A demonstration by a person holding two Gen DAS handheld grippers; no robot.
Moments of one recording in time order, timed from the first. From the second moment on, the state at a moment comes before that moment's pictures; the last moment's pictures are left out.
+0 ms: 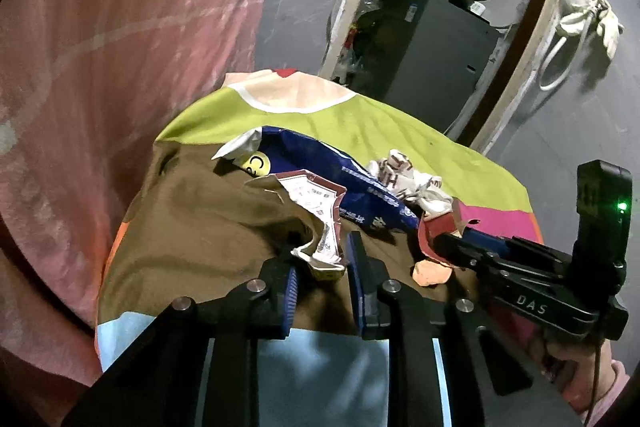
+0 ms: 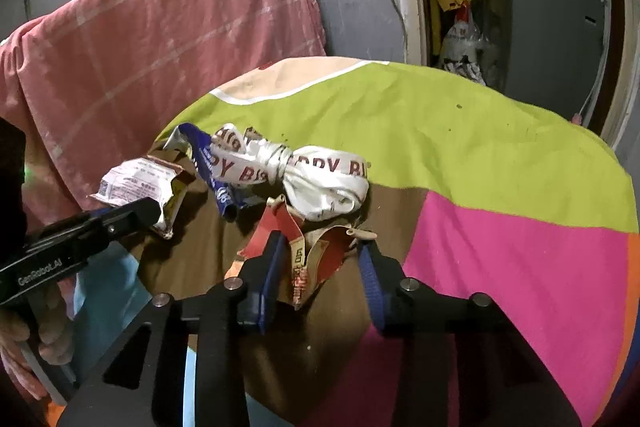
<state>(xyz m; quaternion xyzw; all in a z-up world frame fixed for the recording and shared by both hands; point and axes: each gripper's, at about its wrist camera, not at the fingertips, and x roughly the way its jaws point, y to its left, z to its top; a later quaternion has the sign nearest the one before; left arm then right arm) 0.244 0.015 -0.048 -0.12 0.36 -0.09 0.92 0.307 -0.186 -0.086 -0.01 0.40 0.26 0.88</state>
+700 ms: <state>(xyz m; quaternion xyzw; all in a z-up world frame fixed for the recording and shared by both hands) 0.207 -0.026 -0.013 -0.08 0.29 -0.13 0.95 0.226 -0.225 -0.036 0.03 0.26 0.25 0.93</state>
